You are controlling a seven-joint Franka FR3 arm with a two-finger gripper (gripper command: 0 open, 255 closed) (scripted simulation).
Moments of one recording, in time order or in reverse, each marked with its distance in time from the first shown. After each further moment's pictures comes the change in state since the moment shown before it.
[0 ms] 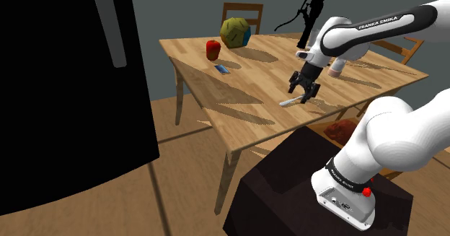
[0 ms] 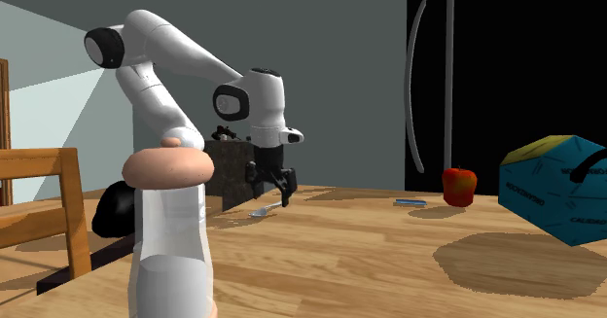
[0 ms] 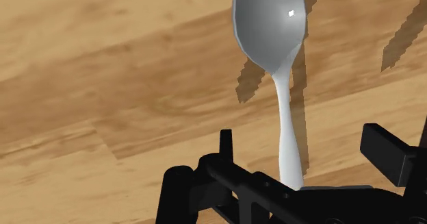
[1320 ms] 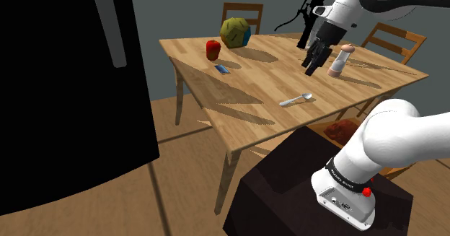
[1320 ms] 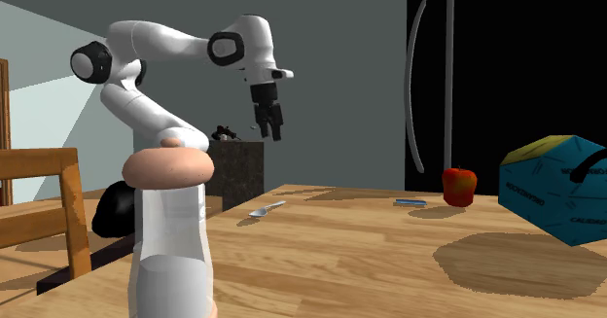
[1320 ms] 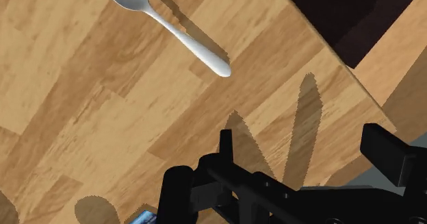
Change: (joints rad) arm -0.200 -0.351 0.527 0.081 0.195 -0.356 0.734
